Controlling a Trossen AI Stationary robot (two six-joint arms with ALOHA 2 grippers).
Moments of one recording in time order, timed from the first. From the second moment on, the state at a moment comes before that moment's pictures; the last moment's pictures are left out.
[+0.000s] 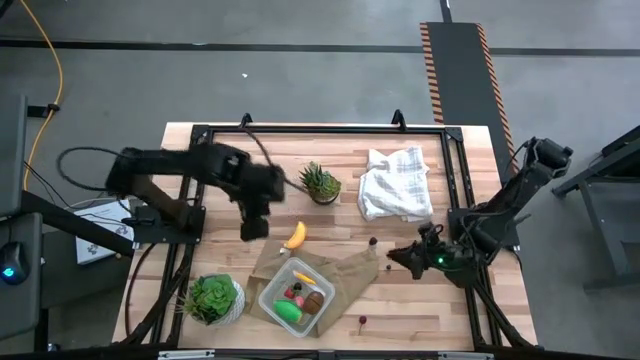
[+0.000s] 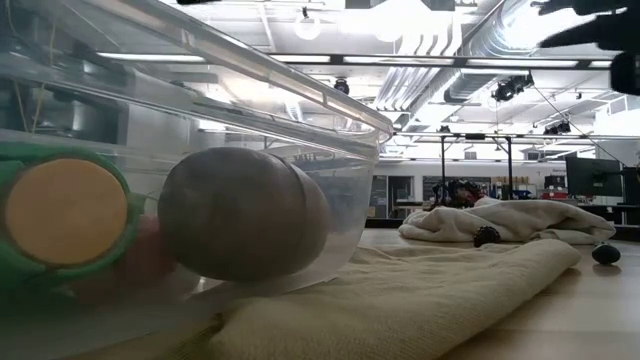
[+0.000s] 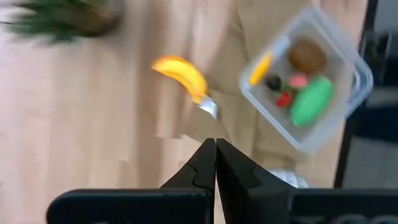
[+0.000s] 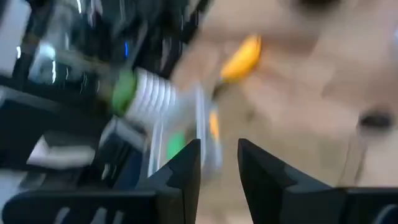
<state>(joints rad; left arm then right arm) 0.01 1.53 1.73 -1.47 0.05 -0.25 0.84 1.07 0.57 -0.10 0.85 1.50</state>
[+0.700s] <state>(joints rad) 0.05 1.09 1.72 -1.43 -0.21 -0.59 0.92 1.02 0.57 -0.65 1.19 1.65</state>
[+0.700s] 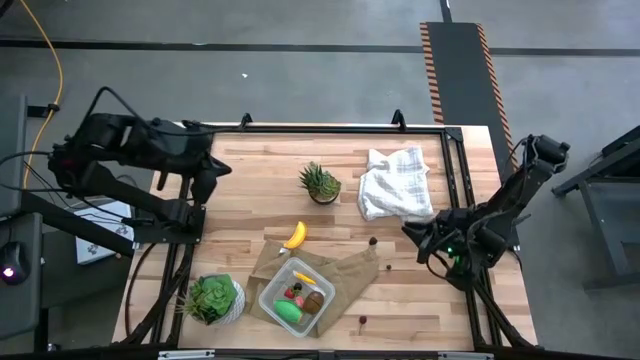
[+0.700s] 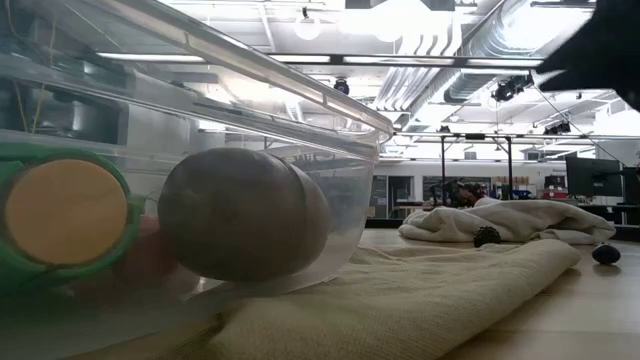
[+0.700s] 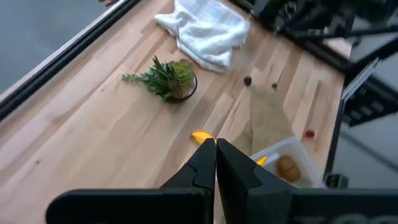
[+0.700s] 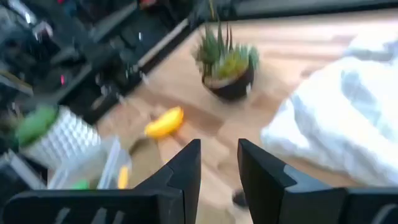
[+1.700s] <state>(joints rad) 0.05 1.16 1.72 -1.41 -0.23 -0.79 1.25 1.78 0.84 -1.03 0.99 2.32</state>
